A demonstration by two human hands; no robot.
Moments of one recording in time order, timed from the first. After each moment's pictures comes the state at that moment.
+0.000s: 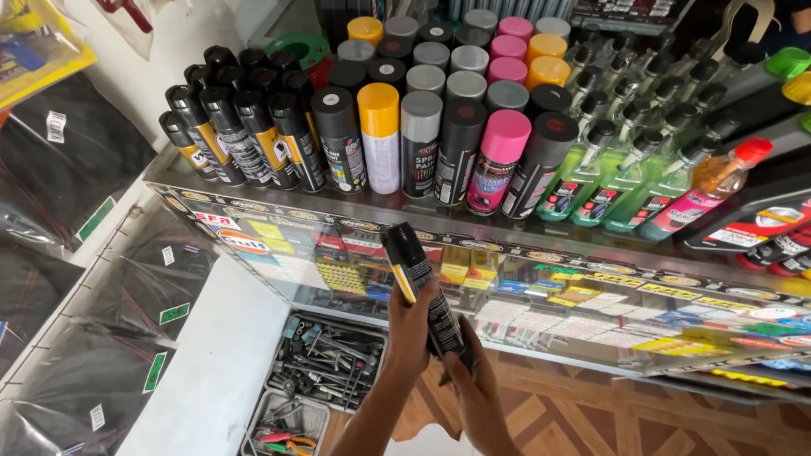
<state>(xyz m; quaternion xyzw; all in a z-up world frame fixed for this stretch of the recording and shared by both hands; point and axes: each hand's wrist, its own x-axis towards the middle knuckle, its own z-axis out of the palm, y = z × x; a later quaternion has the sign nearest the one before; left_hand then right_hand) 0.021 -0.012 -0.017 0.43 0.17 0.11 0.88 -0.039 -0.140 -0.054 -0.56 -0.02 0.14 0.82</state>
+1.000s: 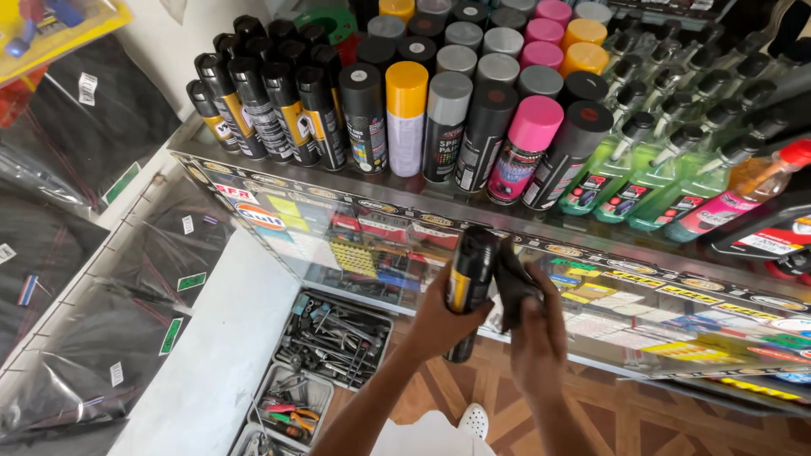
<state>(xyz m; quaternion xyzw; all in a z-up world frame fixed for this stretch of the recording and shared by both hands) 0.011 -0.013 0.002 0.72 0.01 0.05 0.70 0.012 -0.172 0.003 -0.53 -0.08 0.00 0.85</state>
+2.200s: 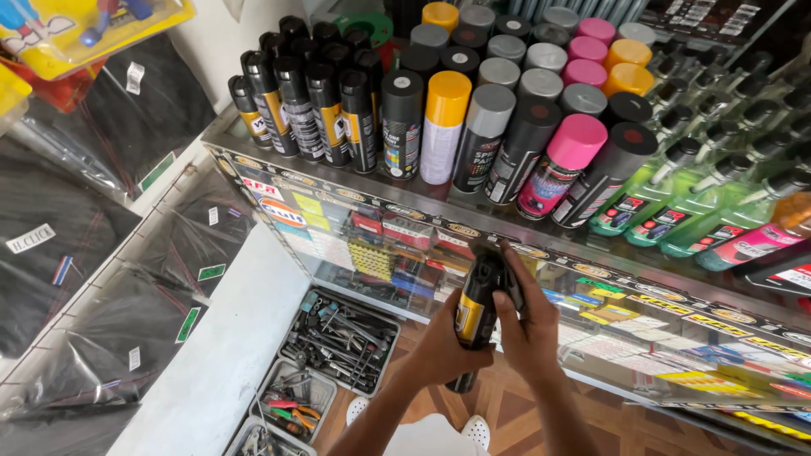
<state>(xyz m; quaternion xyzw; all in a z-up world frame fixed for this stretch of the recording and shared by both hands) -0.014 0.015 0.003 0.74 0.00 -0.03 0.67 0.034 -0.127 0.043 -0.75 -0.31 -0.12 0.57</state>
